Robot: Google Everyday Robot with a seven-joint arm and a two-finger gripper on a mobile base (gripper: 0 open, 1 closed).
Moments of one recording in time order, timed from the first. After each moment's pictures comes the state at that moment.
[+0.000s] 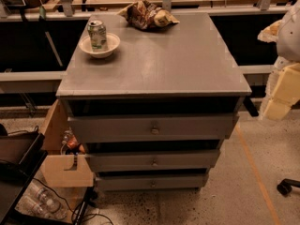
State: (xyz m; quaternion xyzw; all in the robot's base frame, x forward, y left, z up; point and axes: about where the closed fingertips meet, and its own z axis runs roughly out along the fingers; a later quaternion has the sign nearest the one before) arm 0.438 -0.214 0.985 -0.60 0.78 -0.05 0.17
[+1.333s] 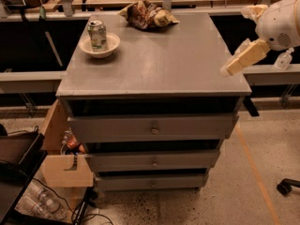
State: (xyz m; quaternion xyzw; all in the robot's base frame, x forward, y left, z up) arm 0.593 -0.203 0.980 -0.54 0.71 0.07 0.44
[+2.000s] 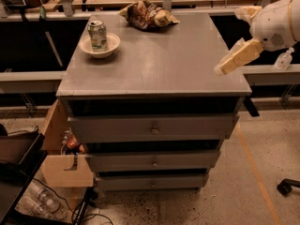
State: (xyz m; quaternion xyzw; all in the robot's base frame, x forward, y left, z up) arm 0.599 -0.192 0.979 -0.53 0.70 0.10 0.46
